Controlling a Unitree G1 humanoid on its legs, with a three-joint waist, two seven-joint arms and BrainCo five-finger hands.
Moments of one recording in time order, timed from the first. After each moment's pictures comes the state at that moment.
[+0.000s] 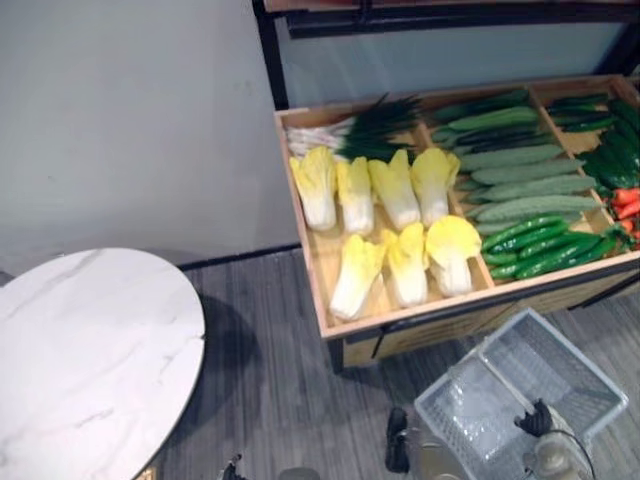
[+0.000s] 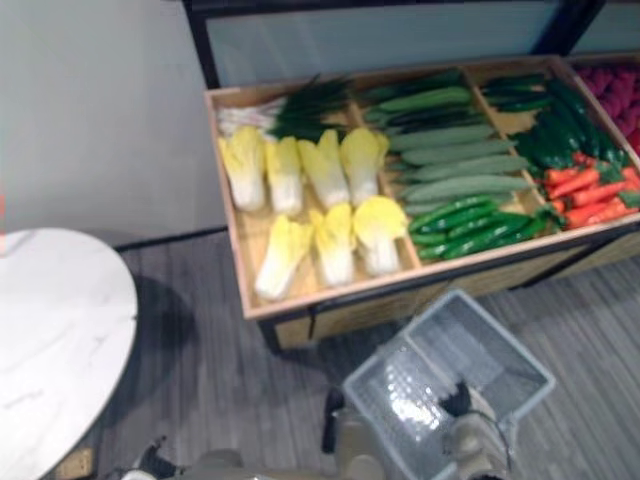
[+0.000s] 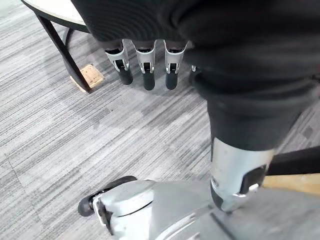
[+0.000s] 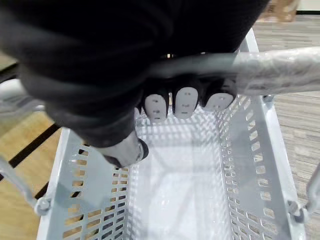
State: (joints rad) left arm 0.11 0.19 0.09 1.17 0.48 -0.08 0.26; right arm 0.05 -0.30 -0.24 0.96 -0.65 -0.07 -0.24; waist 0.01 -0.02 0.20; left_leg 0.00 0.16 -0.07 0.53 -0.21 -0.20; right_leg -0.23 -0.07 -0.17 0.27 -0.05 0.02
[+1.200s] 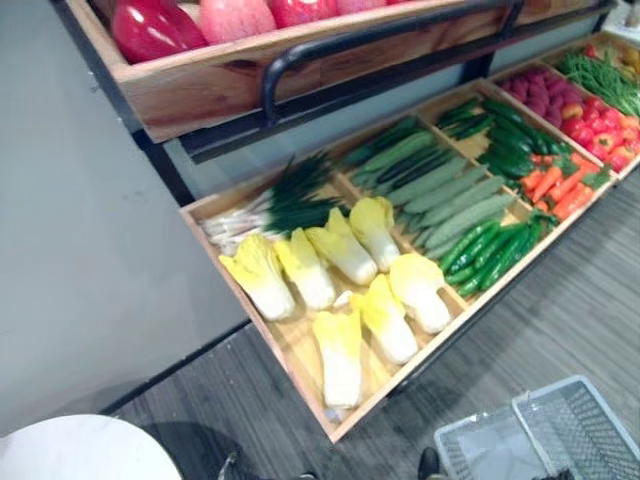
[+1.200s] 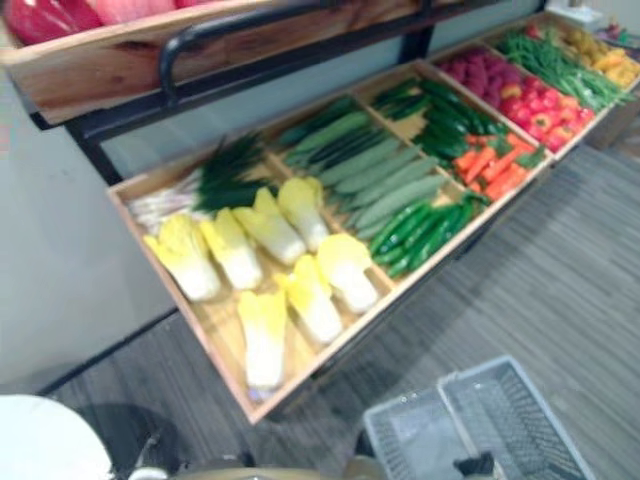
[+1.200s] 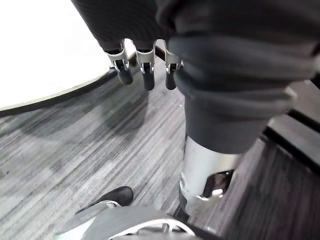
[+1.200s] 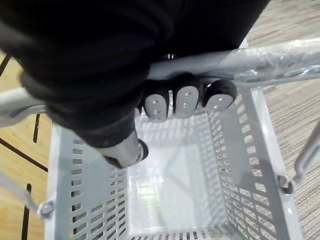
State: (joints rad) left arm 0.10 0.12 0.26 1.14 0.35 -0.08 0.31; right arm 0.13 -0.21 -0.43 1.08 -0.54 -0.02 -0.28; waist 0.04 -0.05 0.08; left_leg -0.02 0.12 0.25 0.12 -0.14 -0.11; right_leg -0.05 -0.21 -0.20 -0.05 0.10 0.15
